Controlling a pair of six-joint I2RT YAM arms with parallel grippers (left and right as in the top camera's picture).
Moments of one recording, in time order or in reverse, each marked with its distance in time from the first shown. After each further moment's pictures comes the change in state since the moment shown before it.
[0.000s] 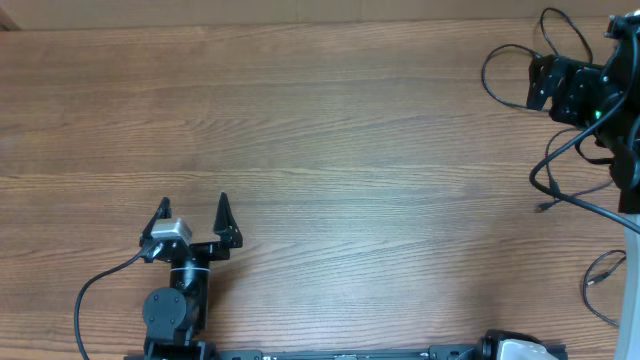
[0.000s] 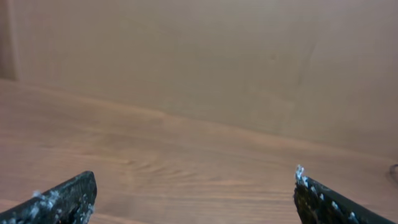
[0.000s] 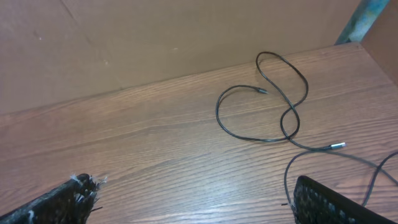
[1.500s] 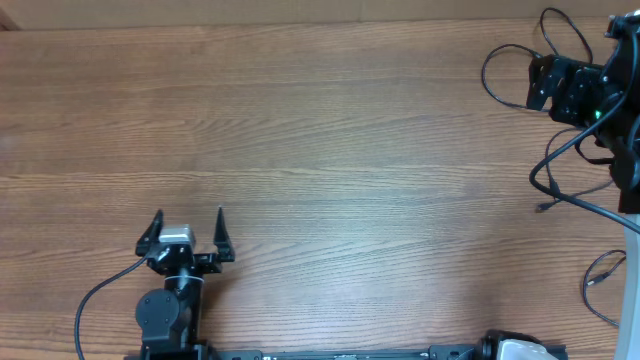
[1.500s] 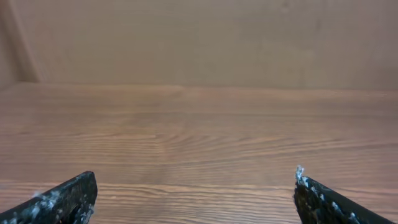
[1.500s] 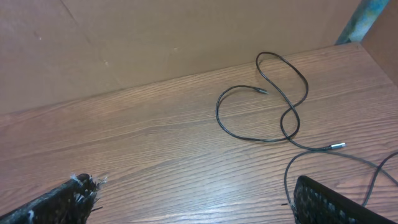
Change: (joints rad) left arm 0.161 -0.188 0.000 -0.309 0.169 0.197; right arm 0.000 0.000 0.000 -0.001 0.000 0.000
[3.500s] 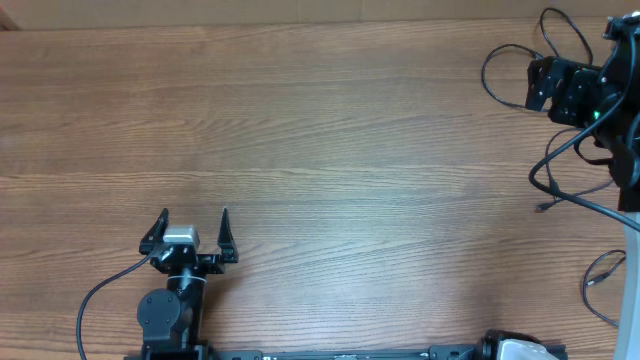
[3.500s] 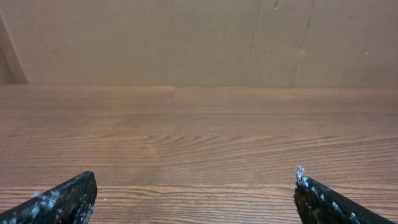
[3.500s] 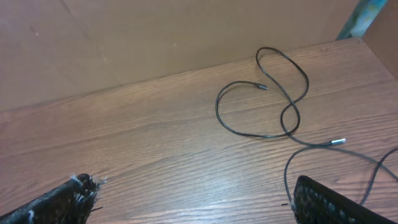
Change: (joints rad) left arm -0.018 0.000 0.000 0.000 0.007 0.000; right arm 0.000 0.005 0.000 -0.011 0.000 0.000
